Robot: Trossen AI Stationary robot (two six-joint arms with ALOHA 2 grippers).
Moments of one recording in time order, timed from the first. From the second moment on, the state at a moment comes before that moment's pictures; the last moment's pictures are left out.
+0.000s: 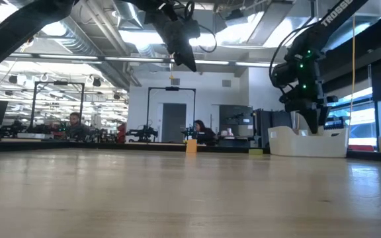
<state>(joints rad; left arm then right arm) 0.67 2.11 2.33 -1.21 0.46 0.56 -1.00 1.61 1.09 -1.02 0.21 0.05</state>
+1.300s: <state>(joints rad) 0.65 2.40 2.33 -1.08 -0.02 -0.40 -0.88 1.36 1.60 -1.13 0.15 0.12</state>
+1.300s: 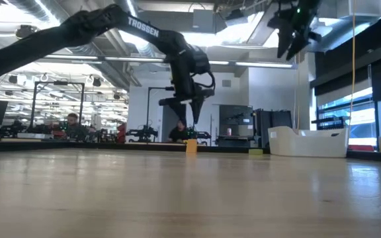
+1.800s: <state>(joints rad) 0.65 2.45 2.30 -0.97 -0.07 -0.54 -0.83 1.33 1.63 -1.12 0.15 0.09</state>
